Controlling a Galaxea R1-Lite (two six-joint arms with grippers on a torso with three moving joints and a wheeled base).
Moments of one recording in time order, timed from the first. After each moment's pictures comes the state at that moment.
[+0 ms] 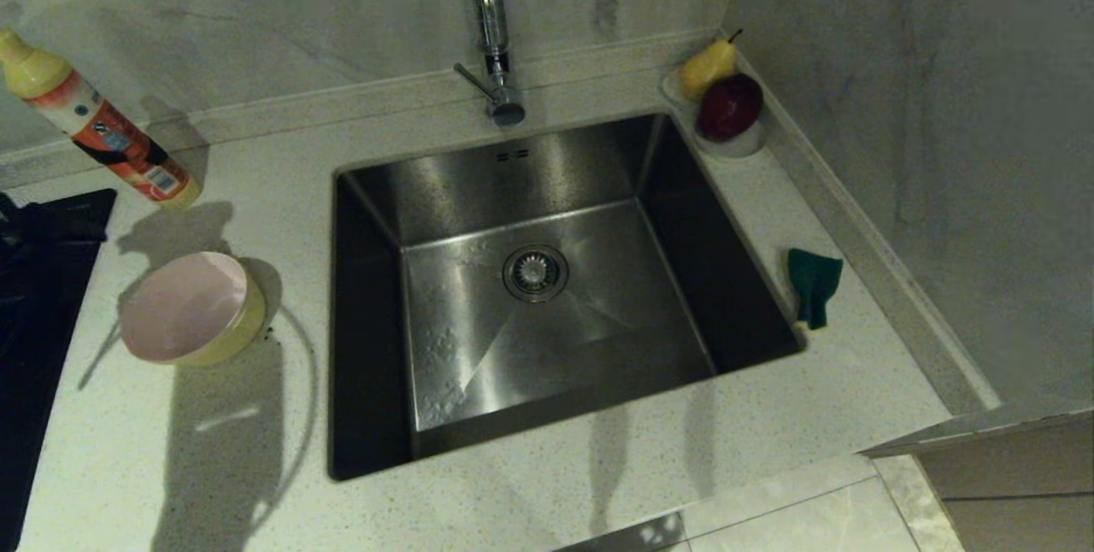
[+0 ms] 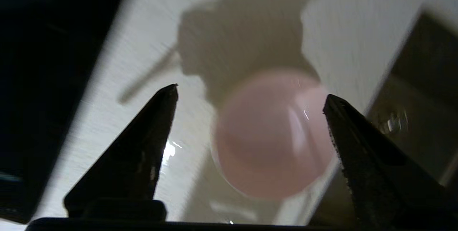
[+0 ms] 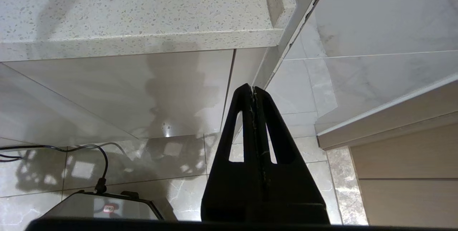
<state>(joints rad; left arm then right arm) 0.48 1.43 -1.18 0.21 -0.17 -0.43 0.00 0.00 0.00 0.00 0.04 -0.09</state>
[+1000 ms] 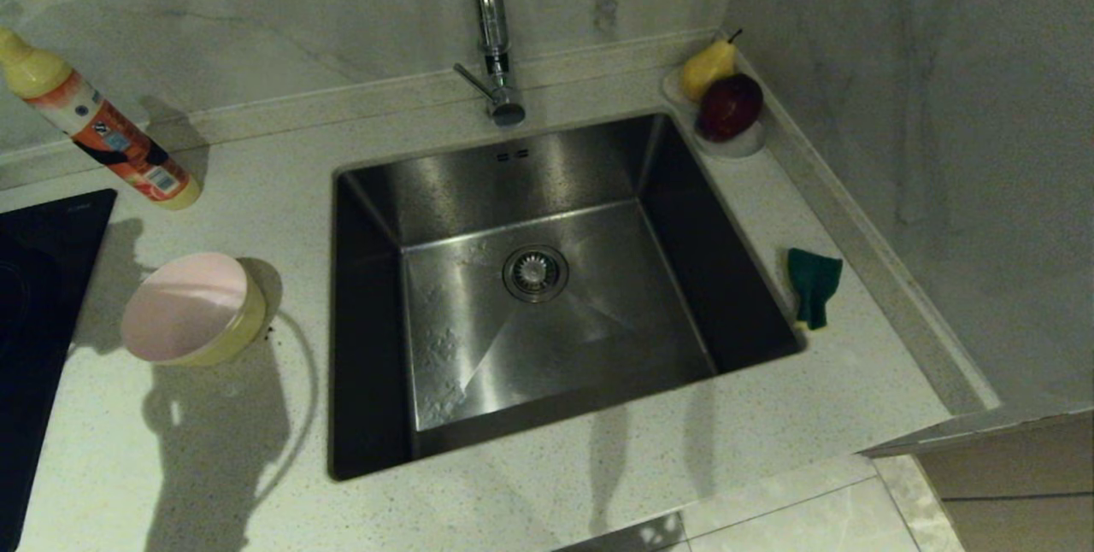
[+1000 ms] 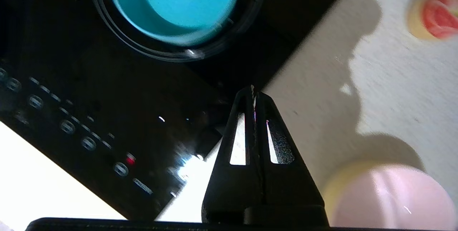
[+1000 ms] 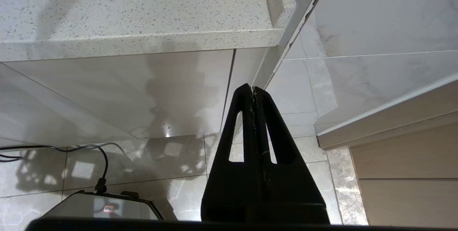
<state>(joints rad) 0.80 1.52 -1.24 0.21 -0.17 -0.35 0.00 0.00 0.00 0.00 0.04 -0.09</state>
